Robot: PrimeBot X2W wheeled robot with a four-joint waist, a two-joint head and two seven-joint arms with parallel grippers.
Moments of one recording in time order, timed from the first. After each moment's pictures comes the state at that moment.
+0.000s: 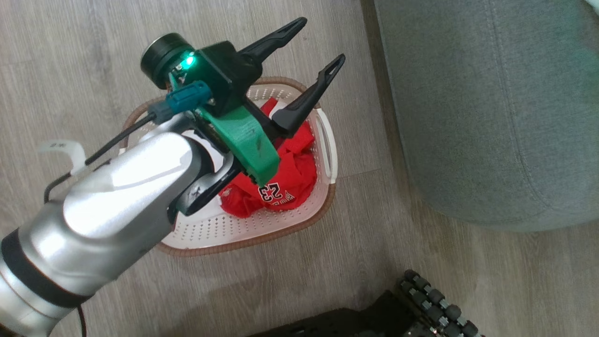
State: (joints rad) left arm -0.99 0.47 -1.07 0.01 -0.73 0.09 -0.05; right arm -1.13 -0.53 0.22 0.91 0.56 0.13 0.08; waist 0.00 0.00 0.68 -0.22
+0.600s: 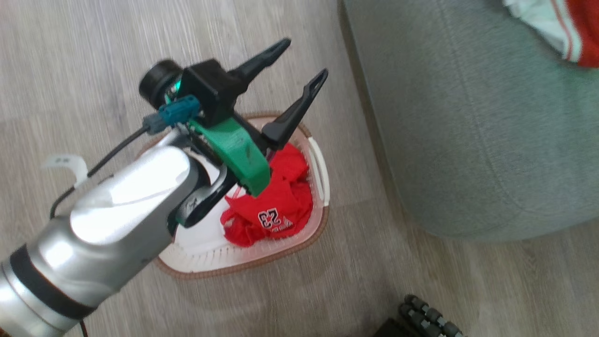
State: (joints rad) left arm -0.93 0.46 -1.06 0.07 -0.77 0.09 -0.10; right arm -1.10 -0.56 0.34 0.88 0.68 0.13 0.22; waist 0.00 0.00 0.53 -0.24
